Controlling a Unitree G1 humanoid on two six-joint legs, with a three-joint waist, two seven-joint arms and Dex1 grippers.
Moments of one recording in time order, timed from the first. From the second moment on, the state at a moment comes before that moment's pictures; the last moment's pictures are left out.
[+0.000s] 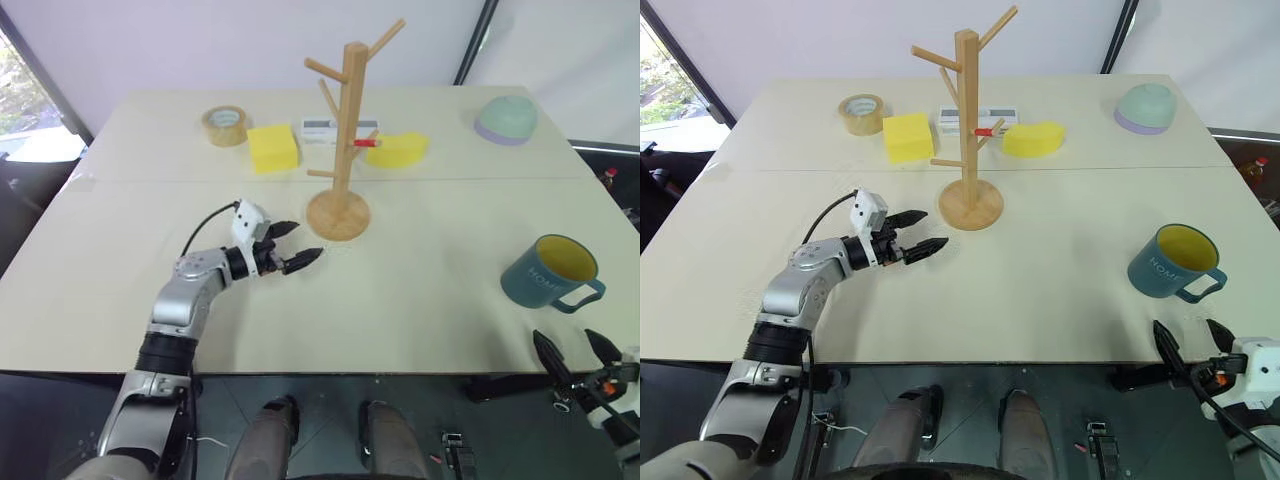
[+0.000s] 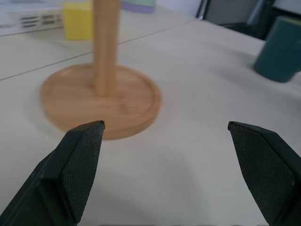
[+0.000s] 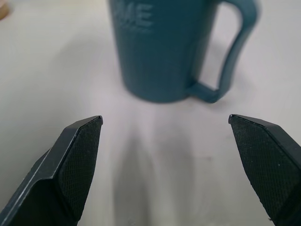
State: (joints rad) left arm -0.47 0.32 -0.04 0.13 -0.34 0.34 -0.95; right arm 0.53 -0.38 -0.64 -0.27 0.54 0.11 0.54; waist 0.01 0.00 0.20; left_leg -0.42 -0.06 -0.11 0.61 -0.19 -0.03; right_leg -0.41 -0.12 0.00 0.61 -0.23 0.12
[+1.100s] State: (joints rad) left arm -0.40 0.39 -0.29 -0.18 -0.43 0.34 -1.22; right arm 0.25 -0.34 -0.60 -0.14 0.36 0.10 0.24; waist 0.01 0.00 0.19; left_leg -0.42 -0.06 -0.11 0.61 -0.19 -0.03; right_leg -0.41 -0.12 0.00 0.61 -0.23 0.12
